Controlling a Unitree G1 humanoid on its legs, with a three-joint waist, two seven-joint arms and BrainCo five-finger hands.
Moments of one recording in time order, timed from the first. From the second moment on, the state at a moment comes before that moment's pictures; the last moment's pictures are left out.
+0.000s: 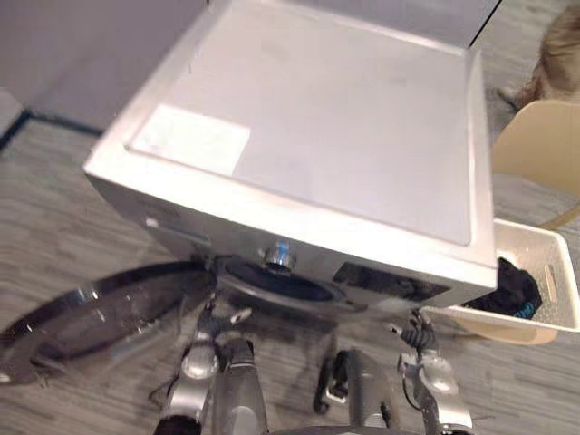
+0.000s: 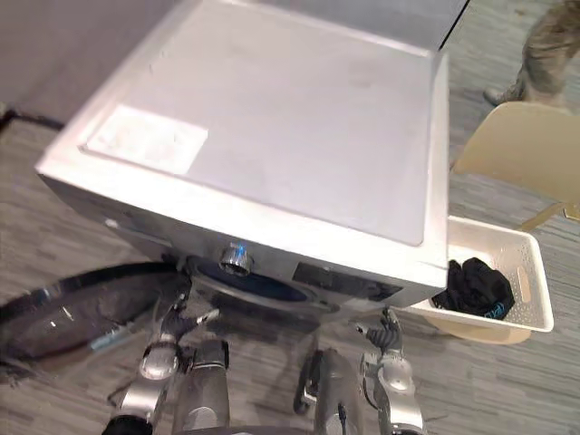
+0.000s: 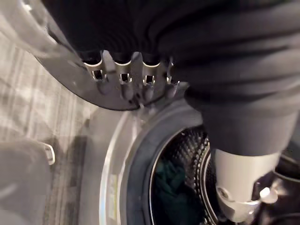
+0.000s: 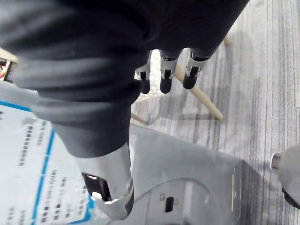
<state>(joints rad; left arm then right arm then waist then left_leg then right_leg) 0.14 0.11 0.11 0.58 0.15 0.07 0.13 0.14 -0.04 -0.20 0.57 0.04 0.01 -0.13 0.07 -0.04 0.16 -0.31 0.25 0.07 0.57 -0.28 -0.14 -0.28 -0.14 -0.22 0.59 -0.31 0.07</state>
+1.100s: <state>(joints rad) 0.10 0.06 -0.01 0.93 0.28 0.04 0.07 -0.04 -0.17 -0.18 1.00 -0.03 0.07 -0.18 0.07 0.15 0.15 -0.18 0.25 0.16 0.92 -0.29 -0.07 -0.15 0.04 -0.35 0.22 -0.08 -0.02</state>
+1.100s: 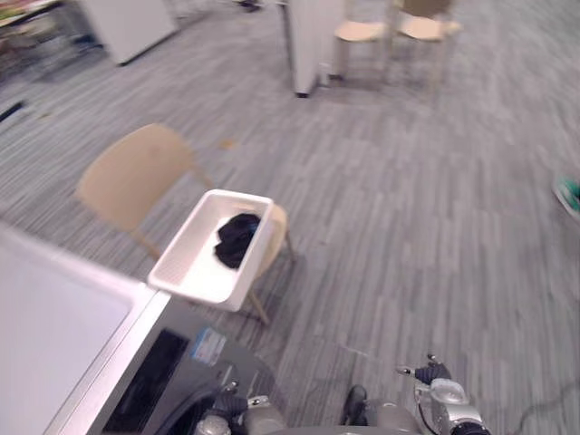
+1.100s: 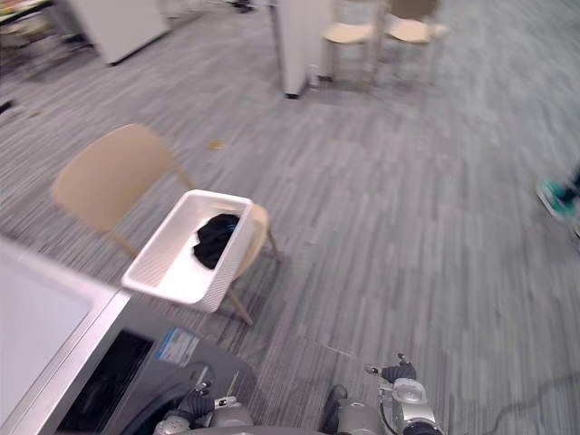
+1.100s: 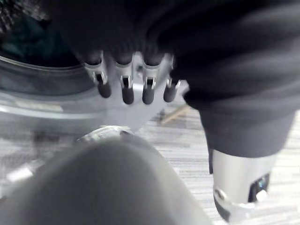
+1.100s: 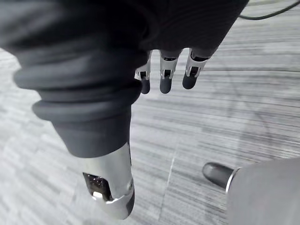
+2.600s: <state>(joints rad) 0.05 0.13 -0.05 0.90 0.19 0.03 0.09 -0.06 -0.21 -0.22 0.43 -0.13 0.02 -0.20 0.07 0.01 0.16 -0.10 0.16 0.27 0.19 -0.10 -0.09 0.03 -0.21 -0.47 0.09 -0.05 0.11</state>
